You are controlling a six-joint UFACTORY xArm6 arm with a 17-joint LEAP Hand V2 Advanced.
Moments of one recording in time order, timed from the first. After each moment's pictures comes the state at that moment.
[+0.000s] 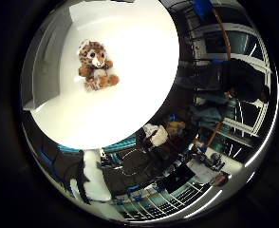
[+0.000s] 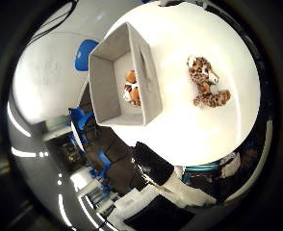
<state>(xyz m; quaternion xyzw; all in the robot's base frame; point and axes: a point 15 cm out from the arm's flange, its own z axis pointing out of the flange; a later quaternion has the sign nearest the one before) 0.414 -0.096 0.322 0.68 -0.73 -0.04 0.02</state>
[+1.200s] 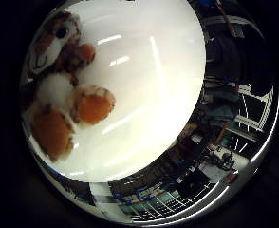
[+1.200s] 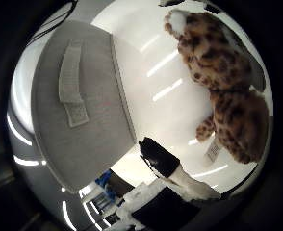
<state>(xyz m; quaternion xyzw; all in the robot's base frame) 0.444 -0.118 0.175 0.66 -0.75 -0.06 0.03</state>
